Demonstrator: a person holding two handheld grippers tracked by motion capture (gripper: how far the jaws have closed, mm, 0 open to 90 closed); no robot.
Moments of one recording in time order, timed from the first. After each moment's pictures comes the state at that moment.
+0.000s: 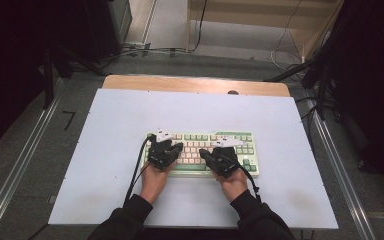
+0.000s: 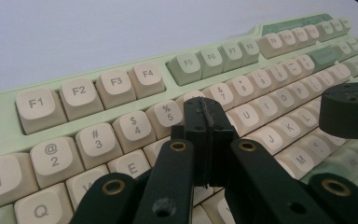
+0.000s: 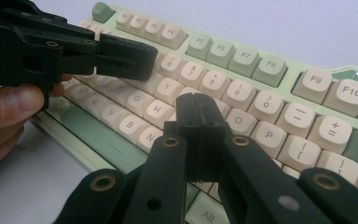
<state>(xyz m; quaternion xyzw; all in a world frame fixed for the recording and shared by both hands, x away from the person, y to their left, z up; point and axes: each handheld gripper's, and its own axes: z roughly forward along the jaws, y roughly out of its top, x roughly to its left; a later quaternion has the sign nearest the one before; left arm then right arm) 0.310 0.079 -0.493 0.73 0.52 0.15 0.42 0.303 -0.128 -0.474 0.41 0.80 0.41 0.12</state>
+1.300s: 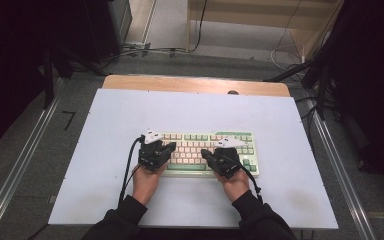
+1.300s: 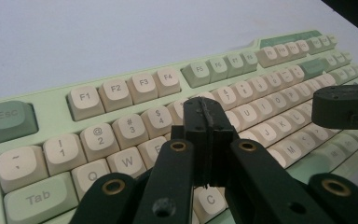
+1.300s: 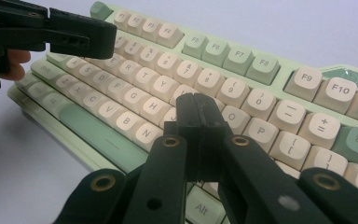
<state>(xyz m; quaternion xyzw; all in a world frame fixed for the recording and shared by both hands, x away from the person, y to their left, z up) 0.294 0.102 -0.479 0.71 0.52 0.16 0.44 0.301 -0.133 -0.473 0.41 0.81 0.41 0.12</state>
